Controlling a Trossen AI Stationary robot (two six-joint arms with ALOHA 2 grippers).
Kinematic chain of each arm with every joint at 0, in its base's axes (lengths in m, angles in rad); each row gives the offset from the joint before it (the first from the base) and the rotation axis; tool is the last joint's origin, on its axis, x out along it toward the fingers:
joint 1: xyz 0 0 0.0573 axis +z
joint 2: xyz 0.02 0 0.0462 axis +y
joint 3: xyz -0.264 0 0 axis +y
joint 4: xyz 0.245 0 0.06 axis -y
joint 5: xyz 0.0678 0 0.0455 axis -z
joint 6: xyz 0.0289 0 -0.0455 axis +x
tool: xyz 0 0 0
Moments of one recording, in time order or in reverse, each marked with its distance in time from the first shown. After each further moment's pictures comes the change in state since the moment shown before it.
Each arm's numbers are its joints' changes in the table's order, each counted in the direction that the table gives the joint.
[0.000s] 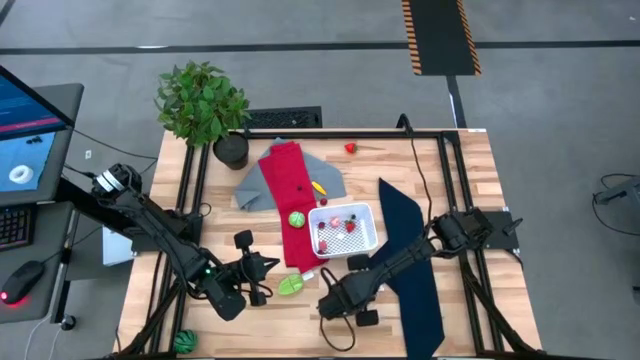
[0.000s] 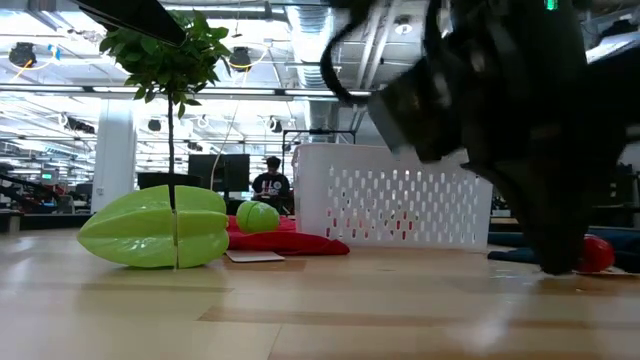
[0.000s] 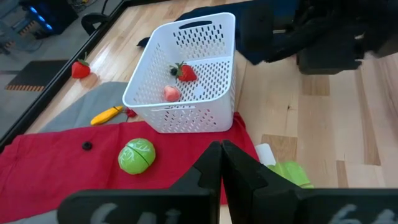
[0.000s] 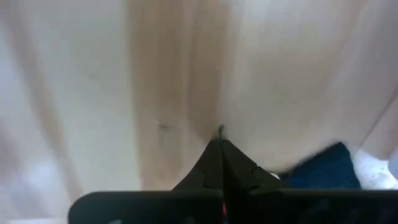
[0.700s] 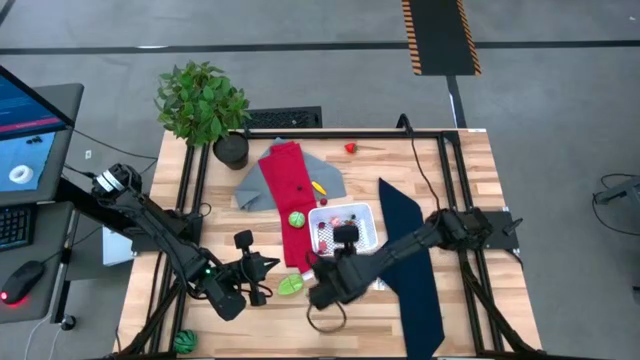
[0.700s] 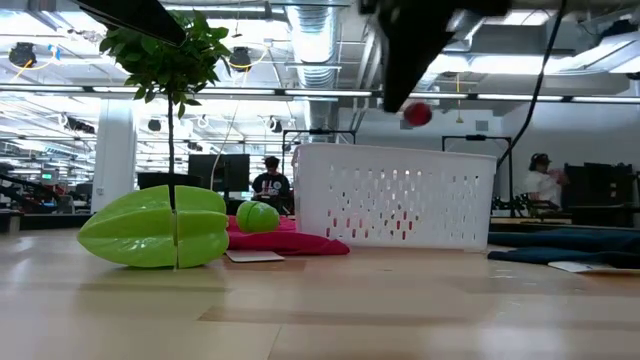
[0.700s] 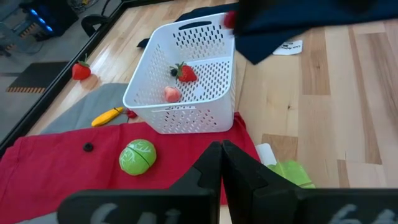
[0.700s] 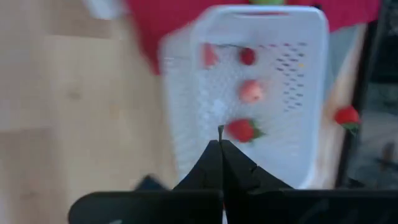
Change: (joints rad) left arm 0.000 0.000 -0.001 0.000 0.000 0.011; right arm -0.052 -0.025 -0.337 -0.272 0.555 0.047
